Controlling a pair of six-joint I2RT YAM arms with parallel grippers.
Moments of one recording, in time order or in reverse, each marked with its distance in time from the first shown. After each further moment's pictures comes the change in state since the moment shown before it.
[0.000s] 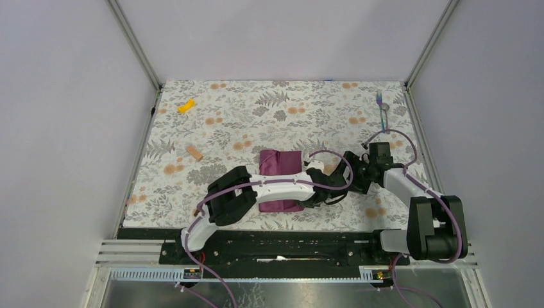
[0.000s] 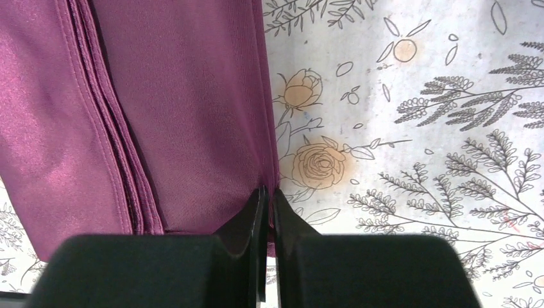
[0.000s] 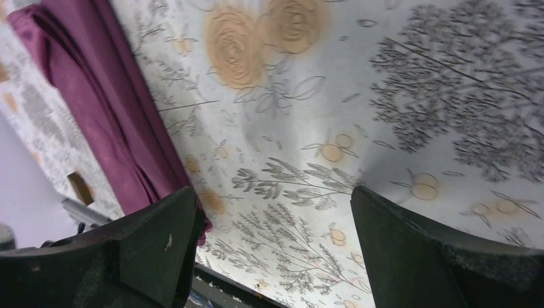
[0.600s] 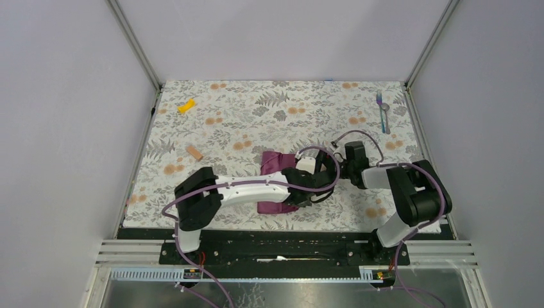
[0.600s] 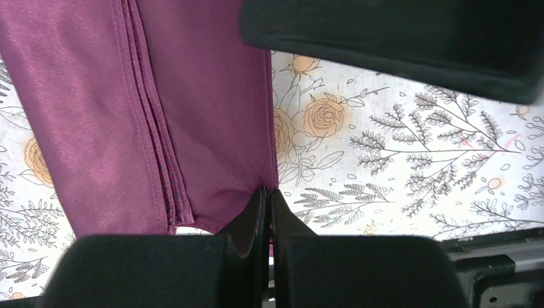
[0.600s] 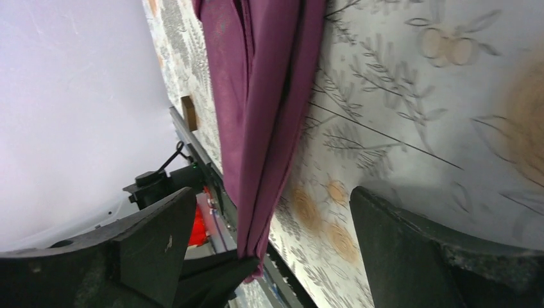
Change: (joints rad) left arm 0.004 -0.284 -0.274 0.192 0.048 0.113; right arm 0.202 0.280 -0.060 0.620 -0.394 0.267
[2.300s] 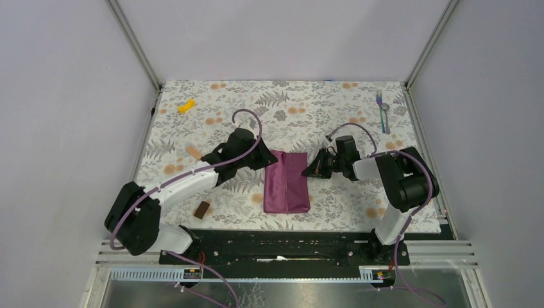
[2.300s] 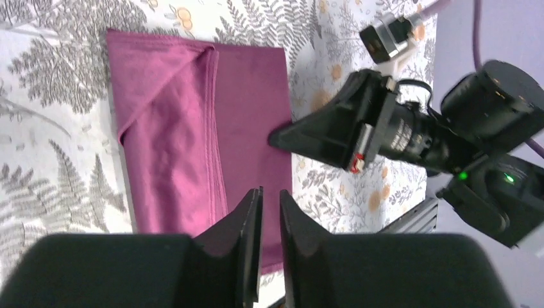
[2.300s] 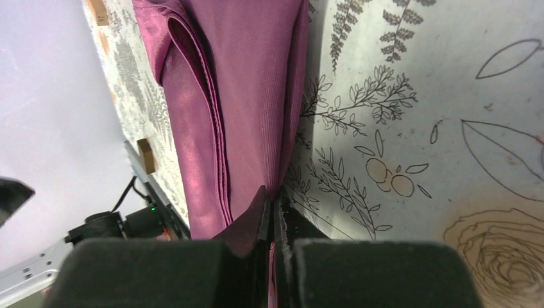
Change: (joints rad) left arm 0.517 -0.552 -0.576 0.700 0.488 0.117; right arm 0.064 0.195 0.120 0.085 0.142 -0.020
